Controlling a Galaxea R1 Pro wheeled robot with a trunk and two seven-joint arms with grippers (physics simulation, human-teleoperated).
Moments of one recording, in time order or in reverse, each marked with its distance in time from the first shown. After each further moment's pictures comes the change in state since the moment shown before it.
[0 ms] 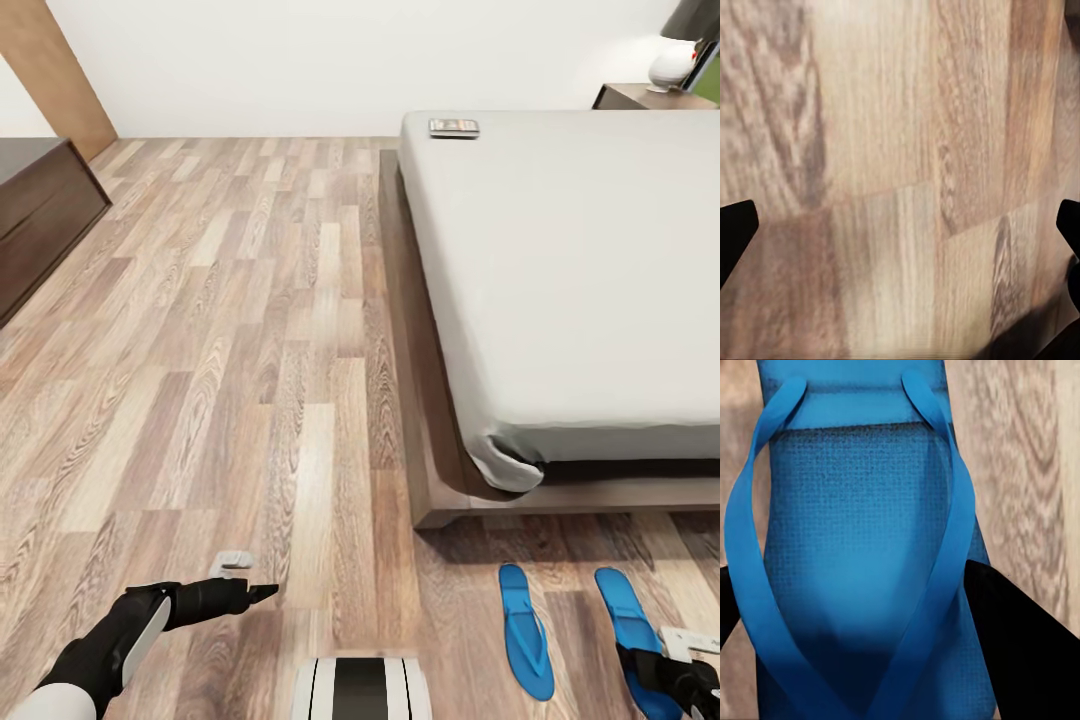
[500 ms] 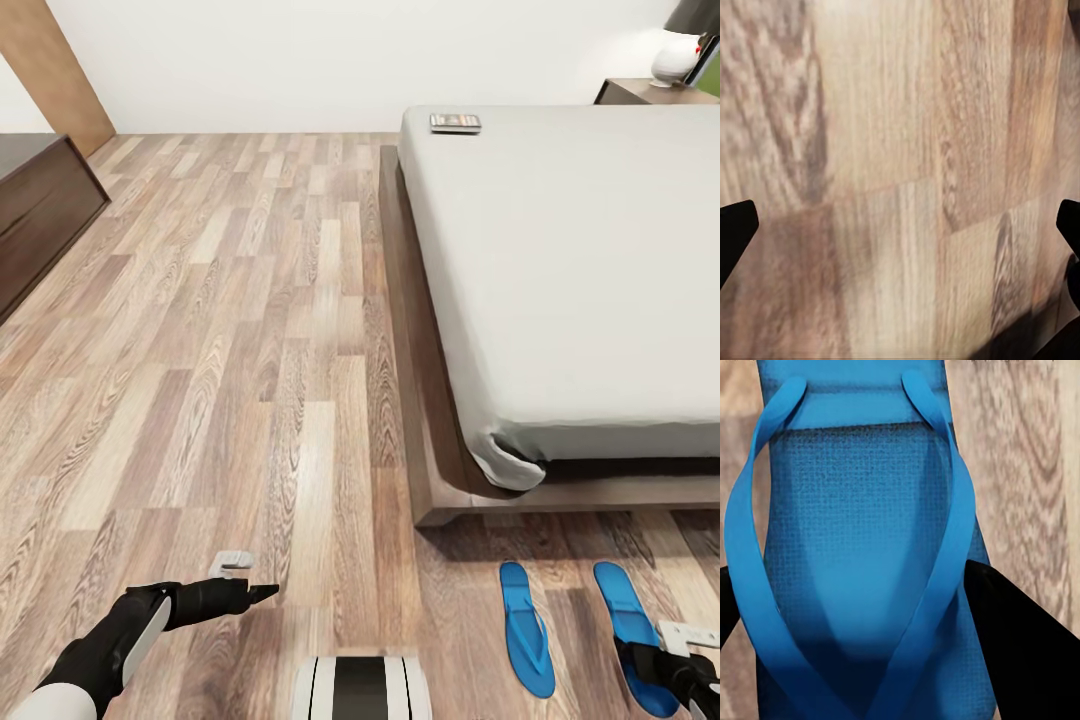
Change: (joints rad) left arm 0.000 -0.001 -0.001 0.000 0.000 0.000 -0.002; right arm -0.003 0.000 0.000 -0.017 0.001 0.005 0.000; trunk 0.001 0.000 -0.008
